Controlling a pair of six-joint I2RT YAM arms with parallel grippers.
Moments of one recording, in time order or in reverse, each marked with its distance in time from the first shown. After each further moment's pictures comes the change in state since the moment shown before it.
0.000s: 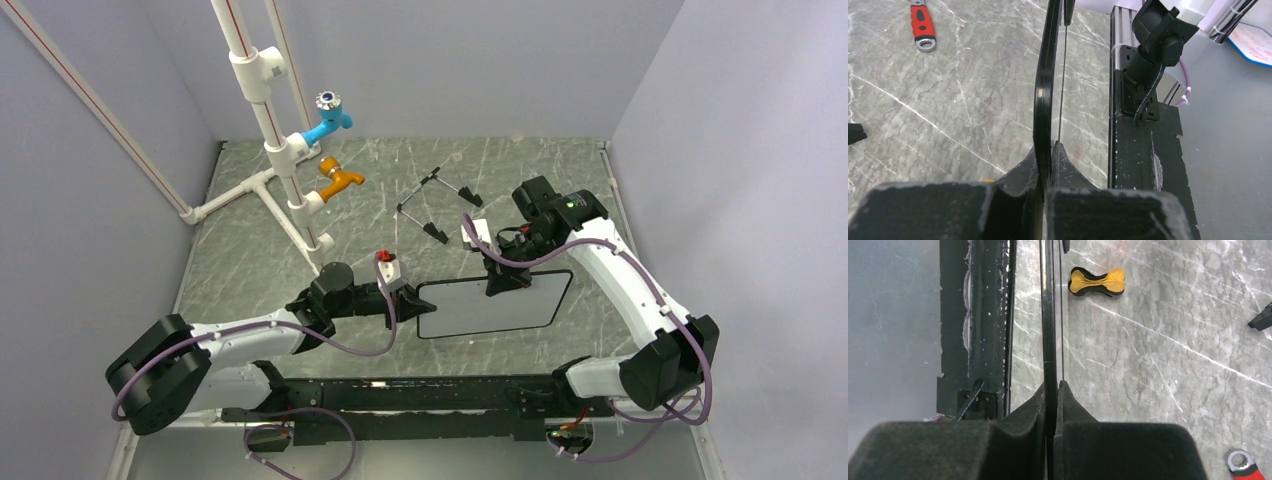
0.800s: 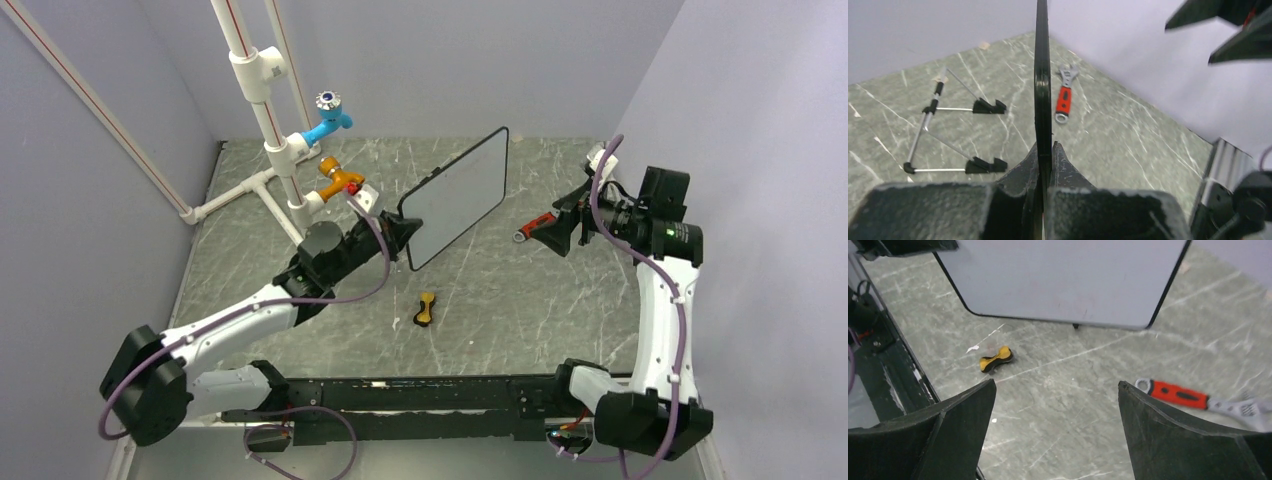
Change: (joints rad) left arm 0.097 -0.081 0.275 -0.197 -0.458 -0.140; right arm -0.640 -0.246 0.029 0.389 -0.278 0.515
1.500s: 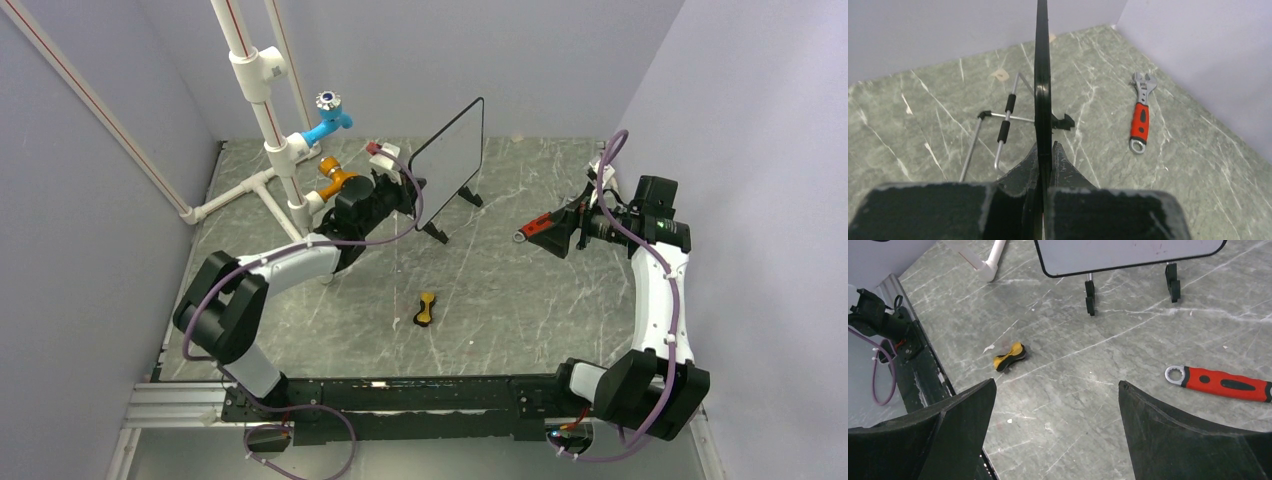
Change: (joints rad) left arm 0.172 0.544 0.327 0.133 -0.024 0.010; right arm -0.095 0.103 -0.202 0.124 -0.127 0.043
